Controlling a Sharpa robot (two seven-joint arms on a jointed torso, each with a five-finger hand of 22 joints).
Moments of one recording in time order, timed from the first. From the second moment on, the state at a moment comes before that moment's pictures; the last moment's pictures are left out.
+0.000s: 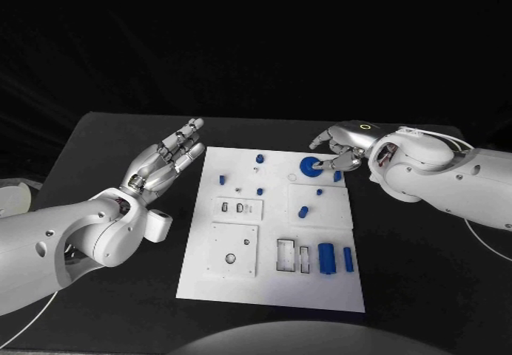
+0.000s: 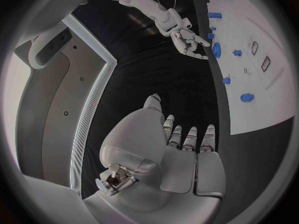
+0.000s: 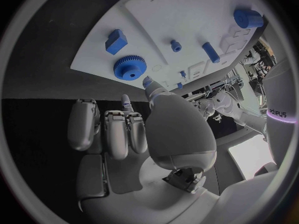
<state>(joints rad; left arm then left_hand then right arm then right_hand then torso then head) 1.22 -0.98 -0.21 1.67 -0.22 -0.26 0.65 1.39 0.27 -0.25 0.29 0.44 0.29 -0.03 0.03 0.03 0.01 -0.07 0.00 0.00 0.00 0.09 0.00 0.00 0.16 0.03 0.26 0.01 0.01 1.29 -0.95 -0.11 1.52 -1.62 -0.28 -0.14 1.24 -0.09 0.18 0.17 0.14 0.84 0.09 0.08 0.15 1.47 0.01 1.57 1.31 1.46 -0.06 1.50 1.31 0.10 1.37 0.05 1.32 1.27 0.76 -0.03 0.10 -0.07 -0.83</state>
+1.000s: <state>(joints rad) 1.22 -0.98 -0.21 1.67 -0.22 -0.25 0.64 1.40 0.27 -0.25 0.29 0.44 0.29 -0.03 0.03 0.03 0.01 -0.07 0.00 0.00 0.00 0.10 0.00 0.00 0.16 0.03 0.26 0.02 0.01 1.25 -0.90 -0.11 1.45 -1.62 -0.26 -0.14 1.27 -0.08 0.20 0.13 0.24 0.92 0.09 0.13 0.19 1.47 0.01 1.57 1.31 1.46 -0.06 1.48 1.31 0.08 1.36 0.05 1.30 1.26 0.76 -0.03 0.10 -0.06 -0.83</state>
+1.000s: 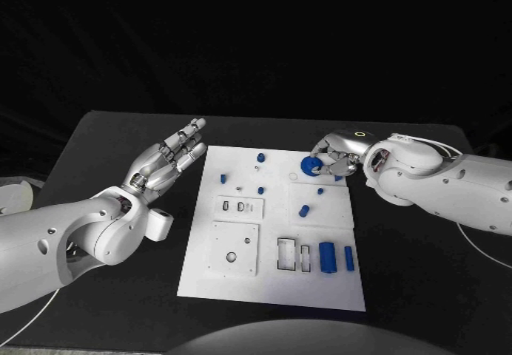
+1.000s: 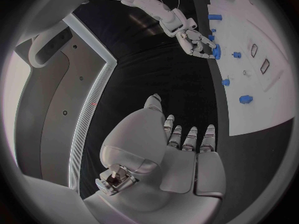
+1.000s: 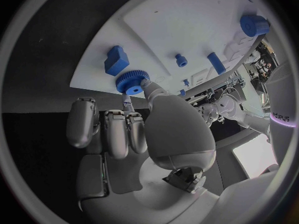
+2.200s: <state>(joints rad) 1.22 -0.98 -0.21 1.67 -0.21 -0.23 0.62 1.41 0.28 -0.24 0.29 0.44 0.29 -0.02 0.03 0.03 0.02 -0.06 0.00 0.00 0.01 0.11 0.00 0.00 0.16 0.03 0.27 0.02 0.01 1.32 -0.81 -0.11 1.55 -1.47 -0.29 -0.08 1.30 -0.07 0.25 0.08 0.49 0.95 0.10 0.17 0.21 1.47 0.00 1.57 1.31 1.46 -0.06 1.48 1.31 0.08 1.37 0.05 1.30 1.29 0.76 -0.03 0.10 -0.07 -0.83</state>
